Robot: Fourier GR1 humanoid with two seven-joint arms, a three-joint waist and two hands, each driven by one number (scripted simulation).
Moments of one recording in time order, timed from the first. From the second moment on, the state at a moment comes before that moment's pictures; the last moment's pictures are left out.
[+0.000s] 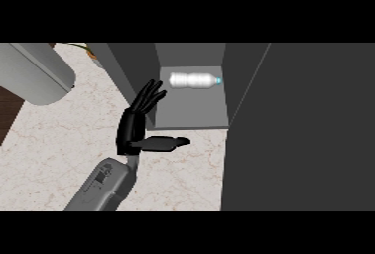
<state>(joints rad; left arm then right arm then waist) -0.38 0.09 -0.34 -1.17 0.31 0.39 -0.39 0.54 -0.09 0.34 -2.10 -0.22 0.18 -0.20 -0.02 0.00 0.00</state>
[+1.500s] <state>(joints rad) 0.14 0.19 -0.46 -2.04 0.34 0.28 -0.22 0.60 -0.22 0.47 -2.19 -0.09 0.20 -0.16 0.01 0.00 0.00</state>
